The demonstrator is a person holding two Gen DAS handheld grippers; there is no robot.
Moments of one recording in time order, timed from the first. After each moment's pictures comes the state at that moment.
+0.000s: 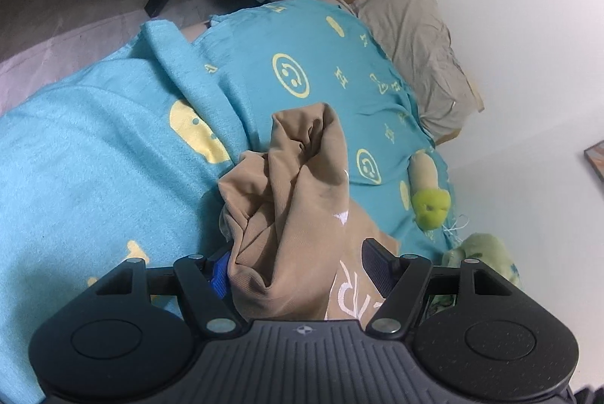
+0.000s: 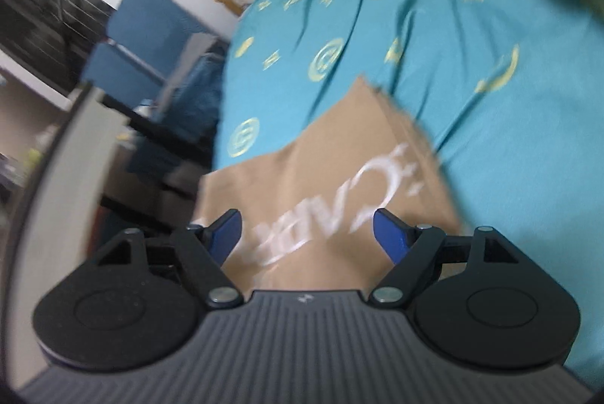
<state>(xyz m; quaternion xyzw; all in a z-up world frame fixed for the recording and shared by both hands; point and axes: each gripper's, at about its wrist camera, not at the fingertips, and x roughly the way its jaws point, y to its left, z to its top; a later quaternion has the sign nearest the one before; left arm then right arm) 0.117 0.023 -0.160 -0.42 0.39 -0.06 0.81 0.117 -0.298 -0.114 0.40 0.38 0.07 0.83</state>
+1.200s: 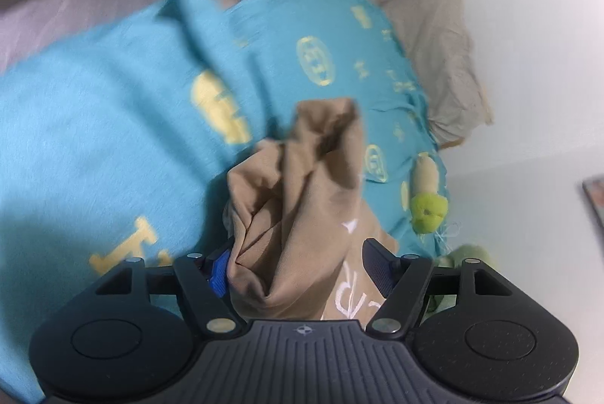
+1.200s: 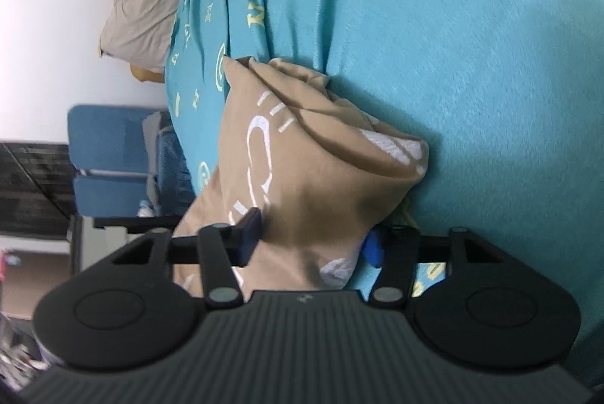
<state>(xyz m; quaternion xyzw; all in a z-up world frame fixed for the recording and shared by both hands) 0.126 0.048 -0.194 -0.51 0.44 -0.05 0.74 0.109 -0.298 -0.213 0.59 0.36 -0.05 0.72</state>
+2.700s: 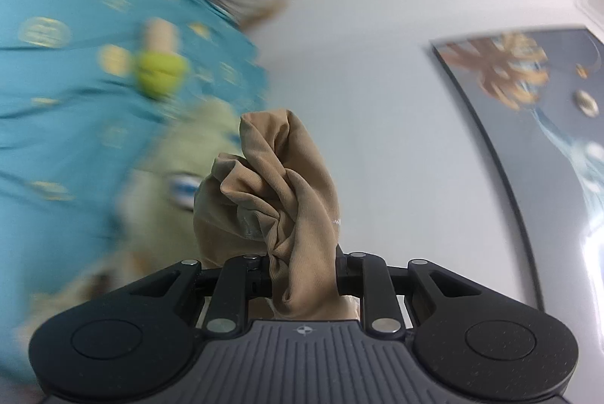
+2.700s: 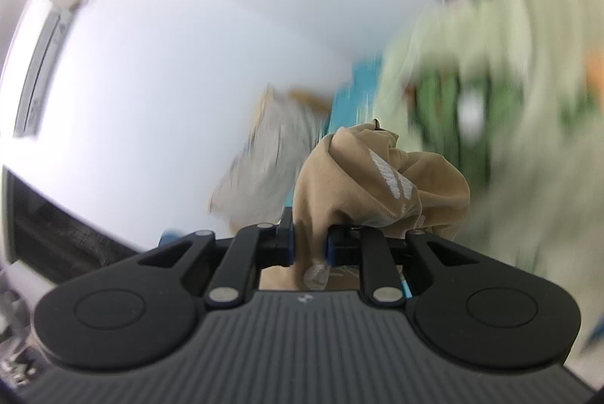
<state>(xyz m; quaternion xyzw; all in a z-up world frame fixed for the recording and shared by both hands) 0.126 -0.346 0.120 -0.45 0.42 -0.34 0.71 -0.004 -0.589 0.106 0.52 0.10 -0.10 0.84</state>
